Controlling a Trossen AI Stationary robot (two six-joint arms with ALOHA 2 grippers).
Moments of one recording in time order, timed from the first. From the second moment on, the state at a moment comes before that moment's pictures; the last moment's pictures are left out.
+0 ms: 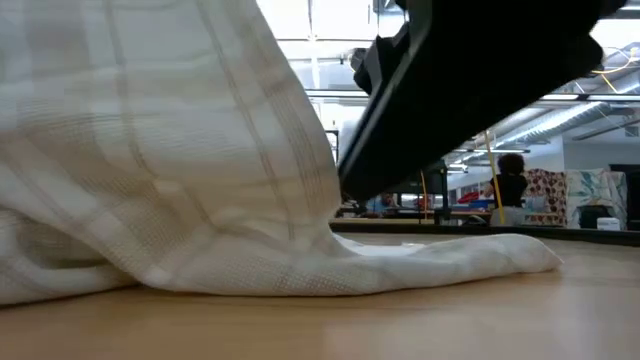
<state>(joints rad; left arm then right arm) -0.86 1.50 1.27 -0.66 -0.82 -0.17 0.59 2.08 1.43 -0.31 0.30 0.38</state>
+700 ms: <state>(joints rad) -0.80 1.50 1.27 -0.57 -0.91 -0.03 0.61 1.98 1.33 -0.38 0.54 0.29</state>
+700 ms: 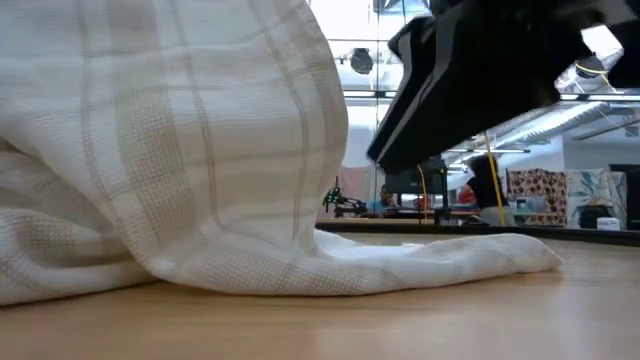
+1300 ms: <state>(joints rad) -0.63 1.50 1.24 -0.23 -0.64 0.31 0.61 1.94 1.16 -0.06 0.25 0.34</state>
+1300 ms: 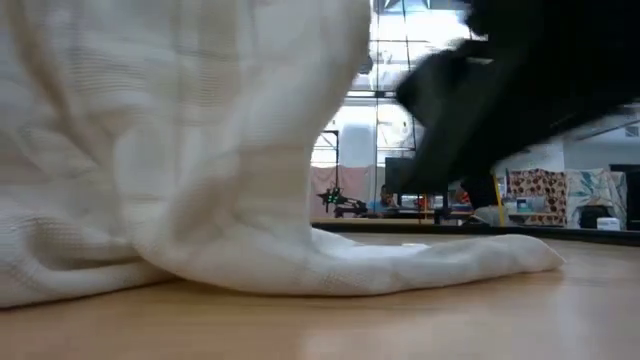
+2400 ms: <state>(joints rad) -0.47 1.50 1.24 -0.31 -0.38 0.38 0.64 1.77 0.89 -0.25 0.42 0.74</state>
